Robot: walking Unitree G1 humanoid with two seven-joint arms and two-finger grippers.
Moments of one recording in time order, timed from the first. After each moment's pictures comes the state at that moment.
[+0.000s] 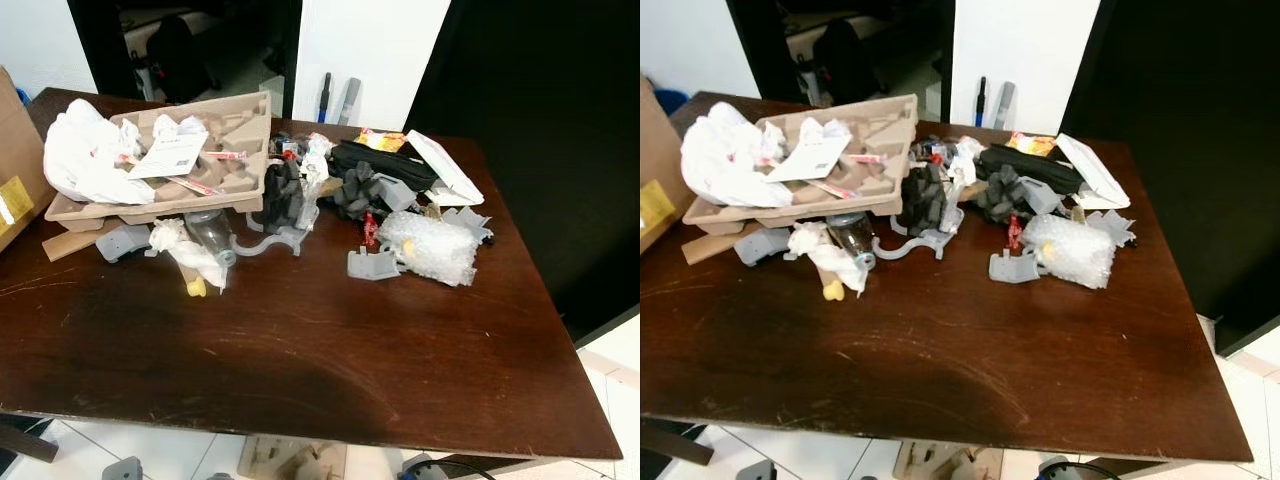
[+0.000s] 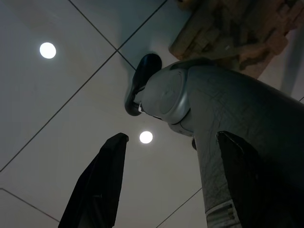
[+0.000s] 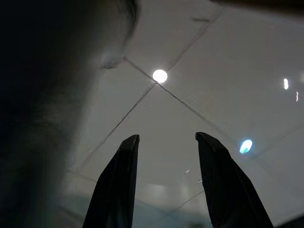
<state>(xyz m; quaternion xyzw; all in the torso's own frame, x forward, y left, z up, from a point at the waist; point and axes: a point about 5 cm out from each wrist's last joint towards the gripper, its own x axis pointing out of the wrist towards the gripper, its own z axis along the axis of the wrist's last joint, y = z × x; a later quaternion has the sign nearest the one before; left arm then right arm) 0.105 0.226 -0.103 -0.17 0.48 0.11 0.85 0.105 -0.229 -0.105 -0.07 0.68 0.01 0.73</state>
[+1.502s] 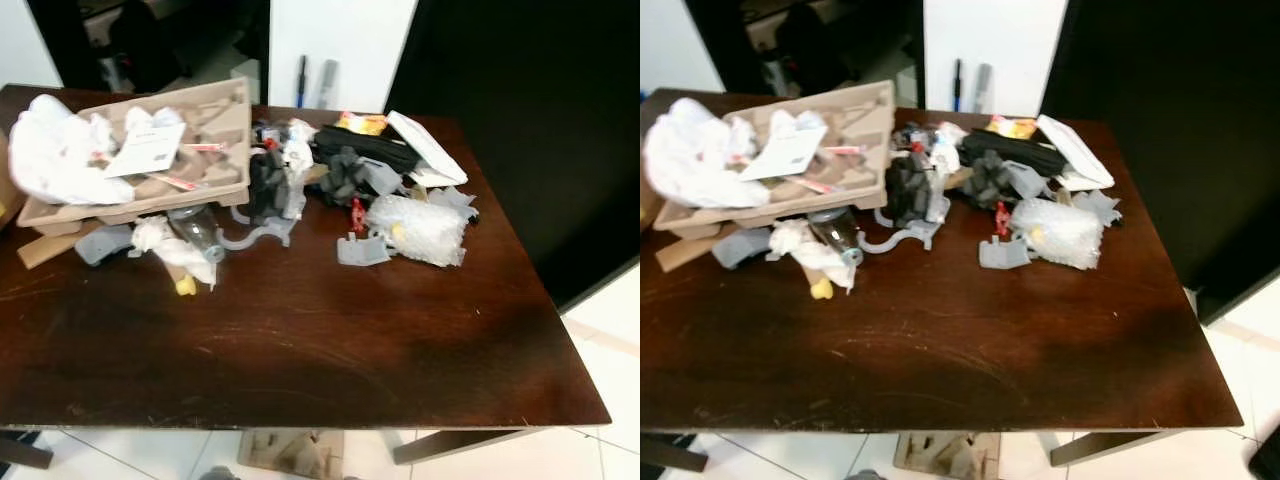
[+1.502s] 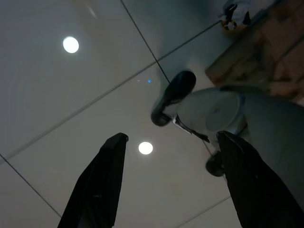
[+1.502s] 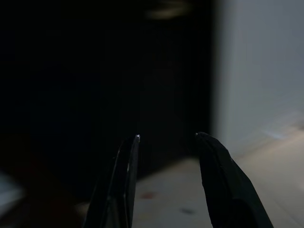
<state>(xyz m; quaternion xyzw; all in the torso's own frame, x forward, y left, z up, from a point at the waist) 0.073 0.272 -0.097 -0.21 0.43 0.24 0.84 0.302 -0.417 0.204 0.18 -0.11 -0.35 0.91</state>
